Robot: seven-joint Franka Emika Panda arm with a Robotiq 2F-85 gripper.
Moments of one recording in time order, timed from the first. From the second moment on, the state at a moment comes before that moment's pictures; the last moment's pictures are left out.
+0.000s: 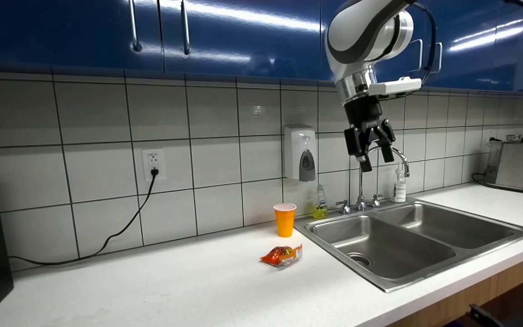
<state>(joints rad) 0.07 -0.41 0.04 -2.38 -0.15 1.75 -0.08</state>
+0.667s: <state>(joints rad) 0.14 -0.28 0.12 -2.44 -0.08 2.05 0.02</state>
